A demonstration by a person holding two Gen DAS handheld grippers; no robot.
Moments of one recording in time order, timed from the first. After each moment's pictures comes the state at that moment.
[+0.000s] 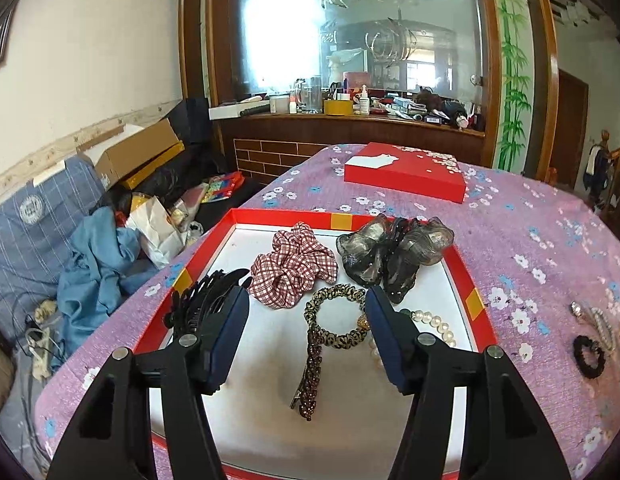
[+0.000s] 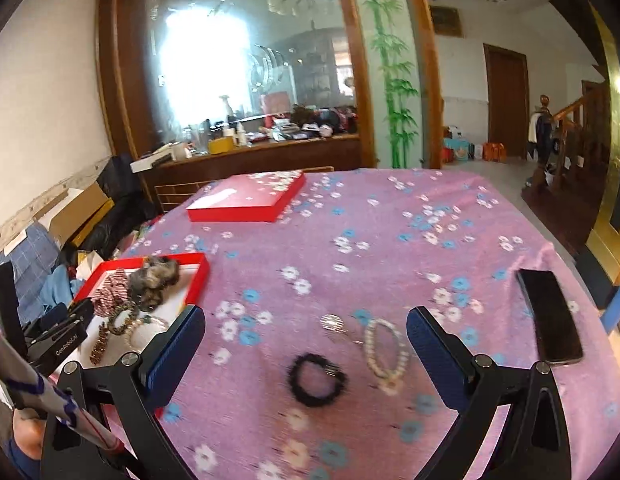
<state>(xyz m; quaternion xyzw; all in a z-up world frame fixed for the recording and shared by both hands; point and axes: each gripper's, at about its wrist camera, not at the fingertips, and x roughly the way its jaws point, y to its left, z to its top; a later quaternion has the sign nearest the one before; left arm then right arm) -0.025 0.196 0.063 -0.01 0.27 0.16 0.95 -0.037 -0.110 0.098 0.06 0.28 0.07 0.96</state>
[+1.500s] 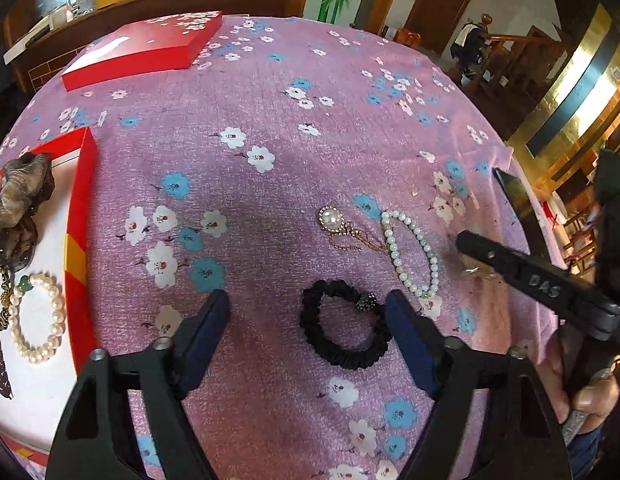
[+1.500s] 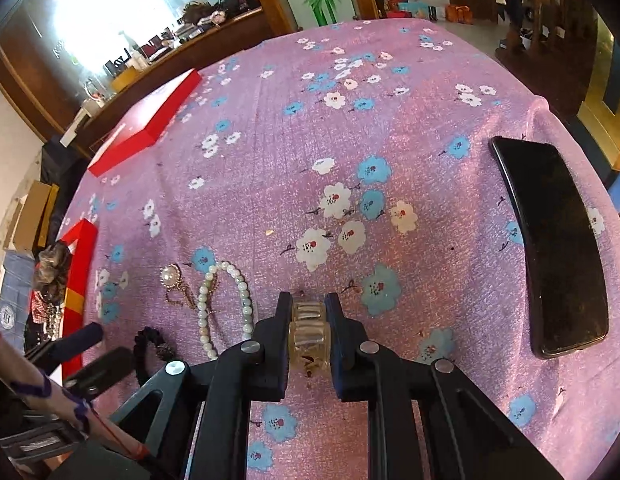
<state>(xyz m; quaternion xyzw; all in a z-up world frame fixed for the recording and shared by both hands) 0.067 -0.016 0.025 -0.02 0.52 -0.14 0.84 0.058 -0.226 0.011 0.16 0.49 0.04 0.86</state>
